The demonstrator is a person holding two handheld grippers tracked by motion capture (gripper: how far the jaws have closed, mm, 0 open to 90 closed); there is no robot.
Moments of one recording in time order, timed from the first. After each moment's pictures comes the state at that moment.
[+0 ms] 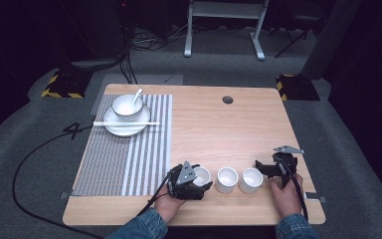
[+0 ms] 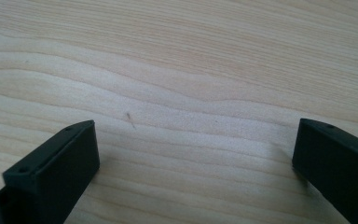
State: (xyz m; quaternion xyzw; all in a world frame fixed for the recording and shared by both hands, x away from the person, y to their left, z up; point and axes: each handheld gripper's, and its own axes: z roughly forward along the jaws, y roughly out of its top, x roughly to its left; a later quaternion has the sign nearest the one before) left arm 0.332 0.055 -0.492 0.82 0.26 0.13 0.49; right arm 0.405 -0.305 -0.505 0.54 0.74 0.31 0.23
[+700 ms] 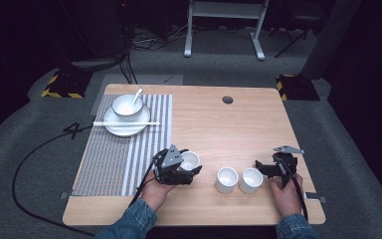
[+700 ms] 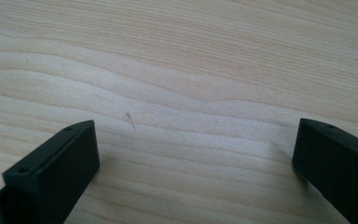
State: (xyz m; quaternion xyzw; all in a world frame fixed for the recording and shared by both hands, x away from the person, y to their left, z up) left arm 0.351 0.091 -0.447 0.81 0.28 0.15 0.50; right arm 0.405 -0.305 -0.505 0.54 0.74 0.31 0.23
